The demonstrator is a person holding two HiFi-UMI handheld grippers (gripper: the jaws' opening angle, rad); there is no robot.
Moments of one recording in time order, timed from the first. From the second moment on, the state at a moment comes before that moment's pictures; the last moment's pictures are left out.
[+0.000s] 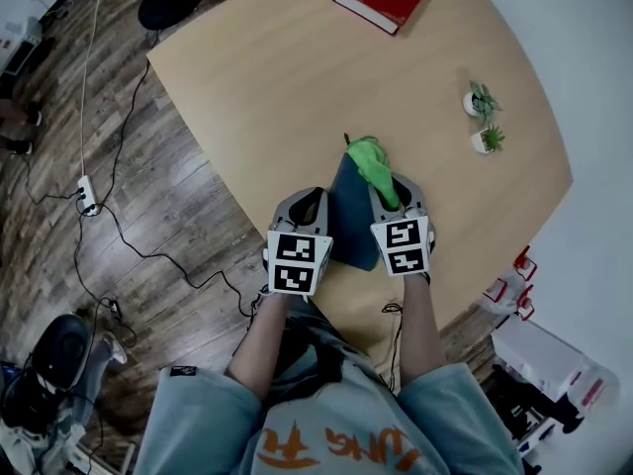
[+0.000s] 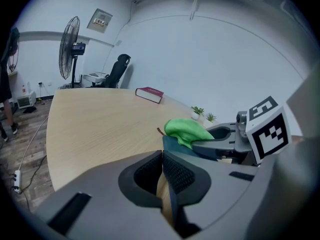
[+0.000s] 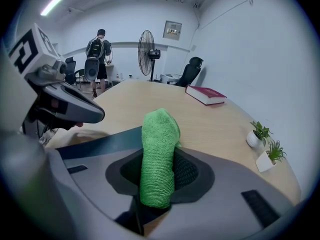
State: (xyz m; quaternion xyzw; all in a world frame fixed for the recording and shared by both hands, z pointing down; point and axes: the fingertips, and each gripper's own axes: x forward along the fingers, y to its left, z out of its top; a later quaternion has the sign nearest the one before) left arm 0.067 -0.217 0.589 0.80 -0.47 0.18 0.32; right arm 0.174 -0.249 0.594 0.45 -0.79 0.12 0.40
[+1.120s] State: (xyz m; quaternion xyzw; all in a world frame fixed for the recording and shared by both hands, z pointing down) left arm 0.021 -0.164 0.584 0.79 -0.50 0.17 0.32; right arm 0.147 -0.176 0.593 0.44 -0.78 0.09 0.43
